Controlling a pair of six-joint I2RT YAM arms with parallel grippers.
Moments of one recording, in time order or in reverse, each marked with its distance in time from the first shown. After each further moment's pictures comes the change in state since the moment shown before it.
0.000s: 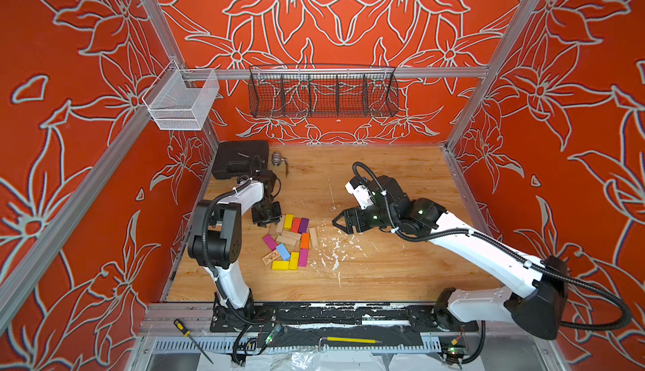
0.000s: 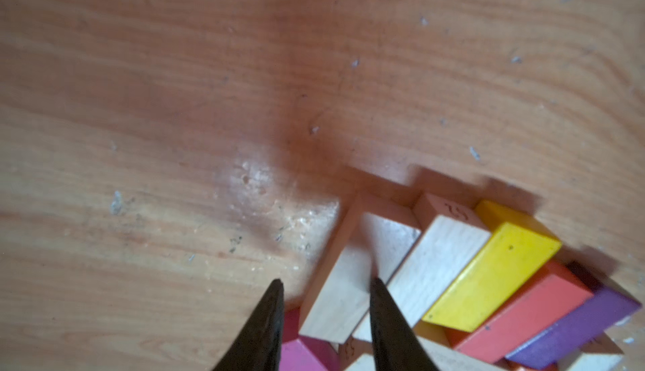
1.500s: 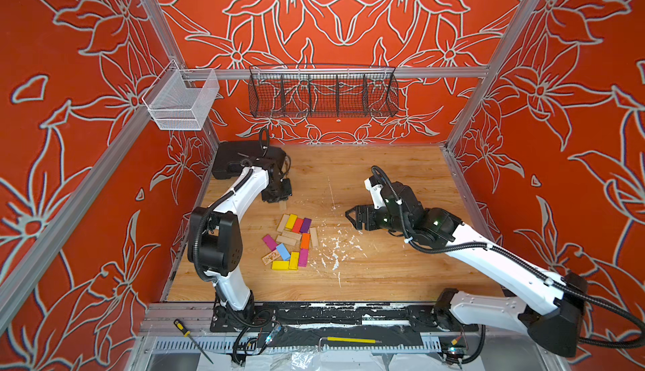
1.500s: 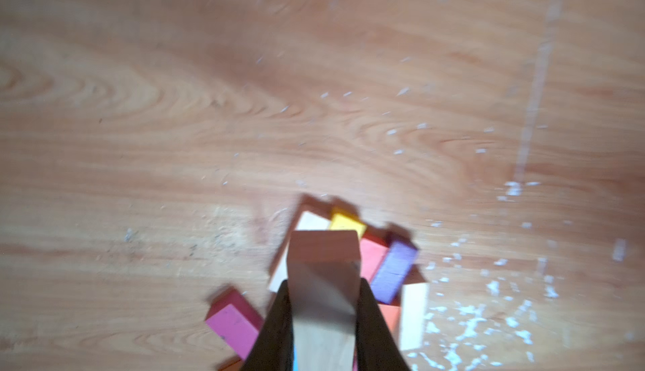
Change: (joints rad) left arm -0.147 -0.055 0.349 -0.097 0.034 -0.030; right arm 0.000 -0.141 -0.113 0.049 0.276 0.092
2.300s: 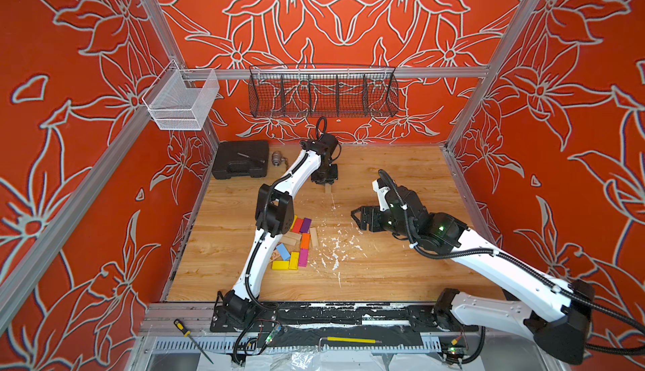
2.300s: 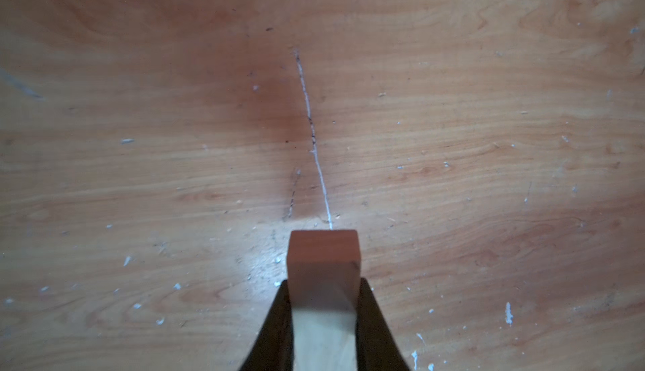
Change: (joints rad) left arm -0.225 0.772 0.943 -0.235 0.047 -0.056; right arm 0.000 -0.050 -0.046 -0.011 0.066 0.044
